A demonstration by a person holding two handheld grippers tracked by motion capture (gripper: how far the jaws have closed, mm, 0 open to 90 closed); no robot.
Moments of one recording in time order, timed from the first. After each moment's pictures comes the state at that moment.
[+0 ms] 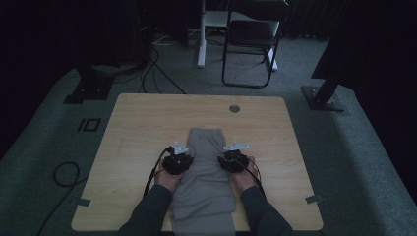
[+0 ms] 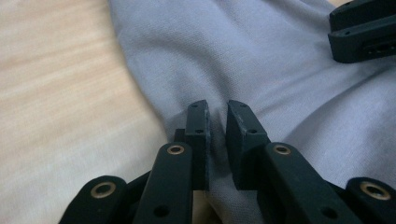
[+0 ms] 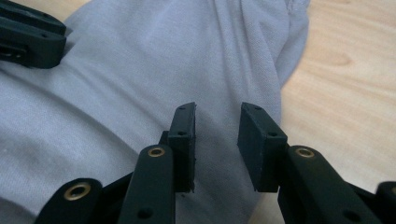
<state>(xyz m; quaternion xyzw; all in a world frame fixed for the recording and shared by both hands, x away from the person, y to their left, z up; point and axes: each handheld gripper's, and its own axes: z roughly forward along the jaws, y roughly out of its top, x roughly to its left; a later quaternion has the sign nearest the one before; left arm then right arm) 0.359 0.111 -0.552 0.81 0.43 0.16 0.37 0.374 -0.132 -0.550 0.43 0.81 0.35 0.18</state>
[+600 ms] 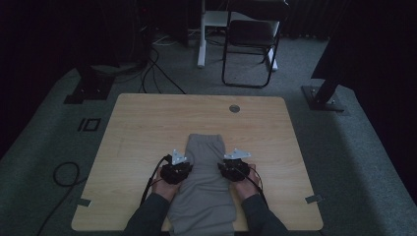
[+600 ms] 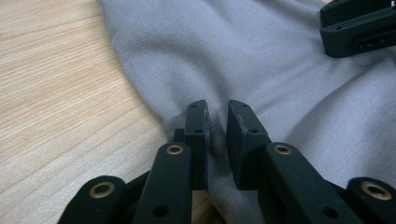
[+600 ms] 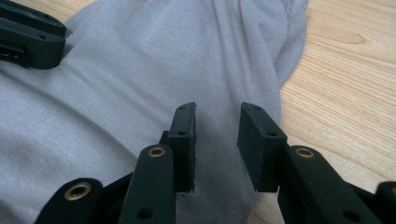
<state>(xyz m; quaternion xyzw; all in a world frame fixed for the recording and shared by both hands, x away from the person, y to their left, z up) 0.334 0.112 -0.554 0.81 0.42 0.16 0.38 0.350 -0.134 -0.552 0.42 0.81 0.36 0.18</state>
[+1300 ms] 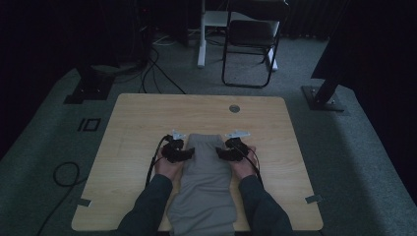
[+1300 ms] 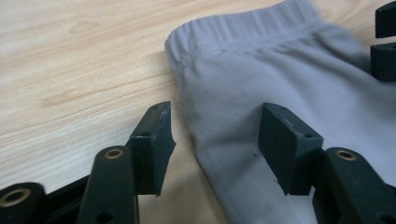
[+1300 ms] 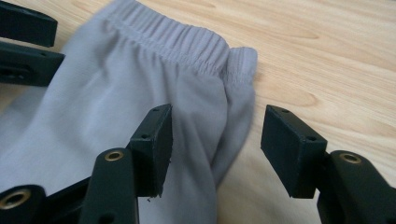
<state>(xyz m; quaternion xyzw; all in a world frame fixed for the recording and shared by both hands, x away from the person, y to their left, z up) 0.412 0.109 -0.542 0.79 0.49 0.15 0.34 0.413 -0.130 -0.533 0.46 0.80 0.35 0.17</state>
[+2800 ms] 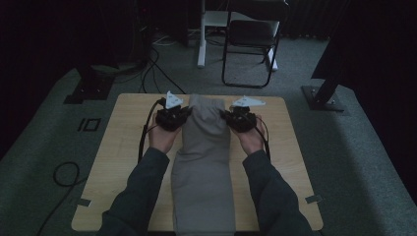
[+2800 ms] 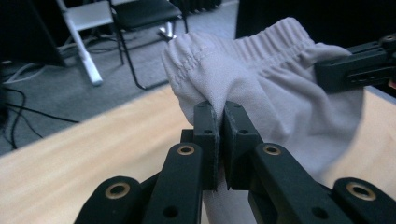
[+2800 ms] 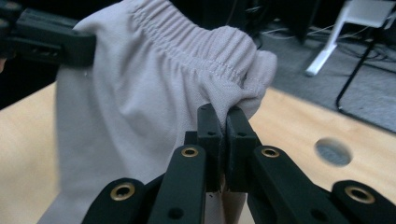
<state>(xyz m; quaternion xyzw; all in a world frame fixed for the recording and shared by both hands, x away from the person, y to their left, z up) 0.398 0.116 -0.391 0.77 0.38 0.25 0.45 0.419 -0.138 -0.404 0.38 0.77 0.47 0.20</state>
